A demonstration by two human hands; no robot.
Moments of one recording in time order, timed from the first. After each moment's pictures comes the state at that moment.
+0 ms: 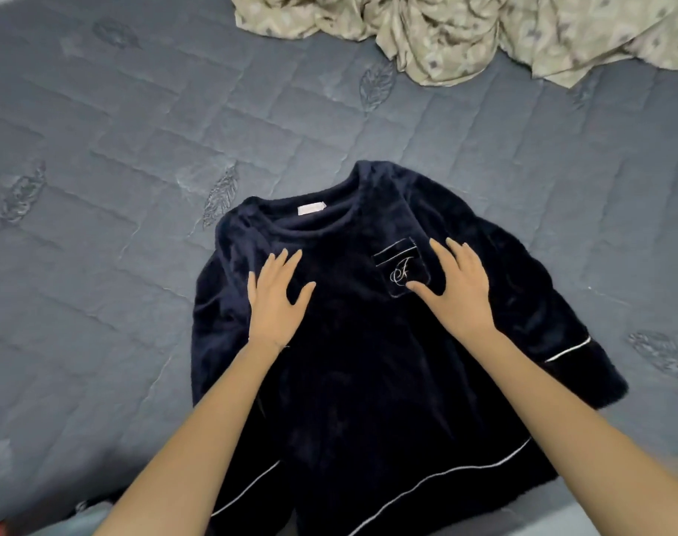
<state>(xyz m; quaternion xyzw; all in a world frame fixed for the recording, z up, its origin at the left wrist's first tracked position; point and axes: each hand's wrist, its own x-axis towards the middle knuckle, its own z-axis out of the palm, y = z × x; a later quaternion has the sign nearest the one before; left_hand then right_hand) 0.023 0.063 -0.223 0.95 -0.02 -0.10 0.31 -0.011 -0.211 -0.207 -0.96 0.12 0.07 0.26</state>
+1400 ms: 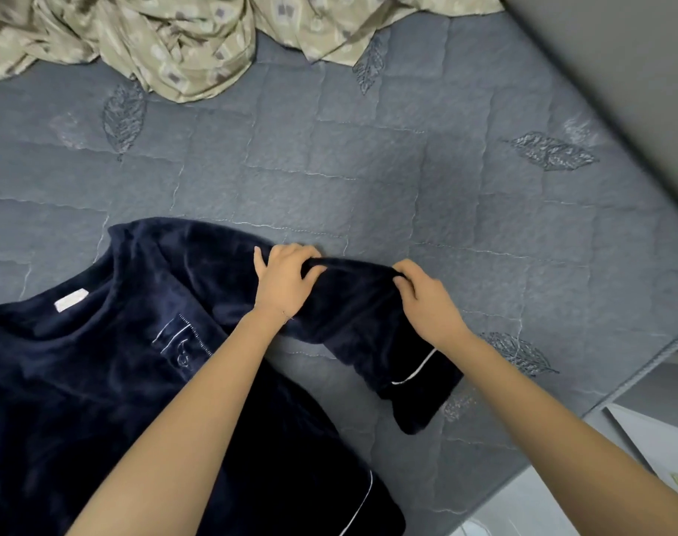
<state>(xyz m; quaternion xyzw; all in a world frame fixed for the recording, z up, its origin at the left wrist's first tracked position) 0.103 -0.325 -0.279 0.93 -0.19 -0.21 0.22 -0.023 -0.508 -0.254 -0.85 0.25 0.13 0.46</state>
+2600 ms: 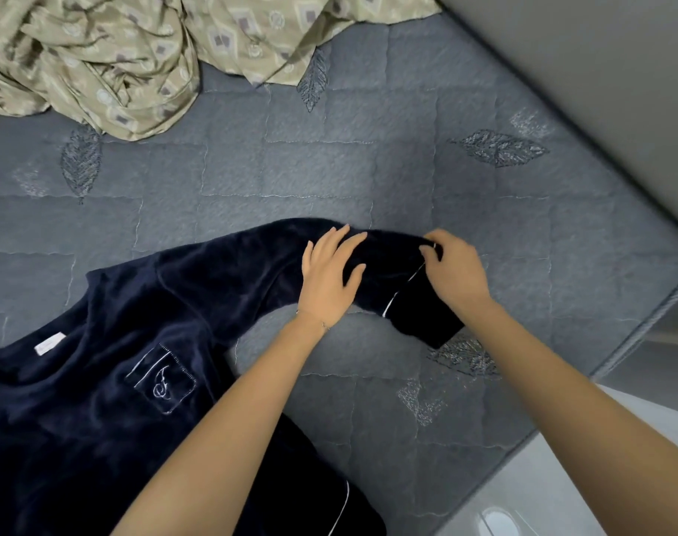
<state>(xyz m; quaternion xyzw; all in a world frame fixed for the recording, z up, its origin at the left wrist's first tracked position) 0.064 -0.437 -0.266 0.88 -0.29 -0.19 0.31 -0.017 -0.611 -0.241 -0.85 0.37 0.07 0.36</state>
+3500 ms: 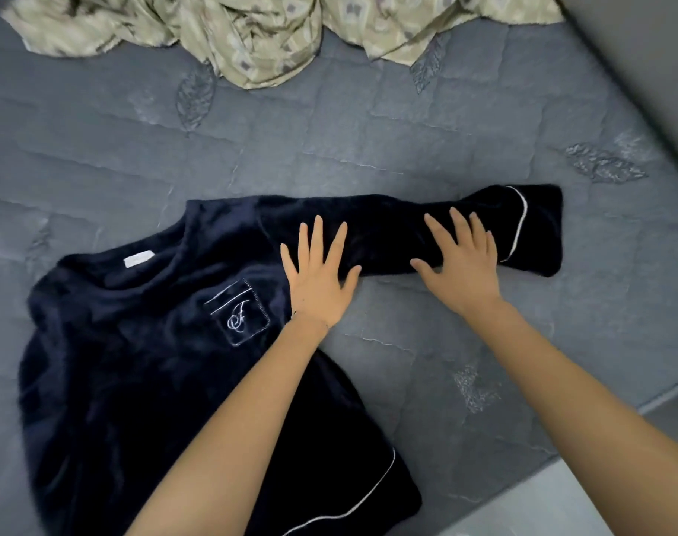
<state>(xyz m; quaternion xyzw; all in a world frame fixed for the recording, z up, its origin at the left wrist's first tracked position) 0.060 -0.299 -0.266 0.97 -0.18 -0.16 0.08 0.005 -0.505 -0.237 -0.96 0.18 0.14 0.17</state>
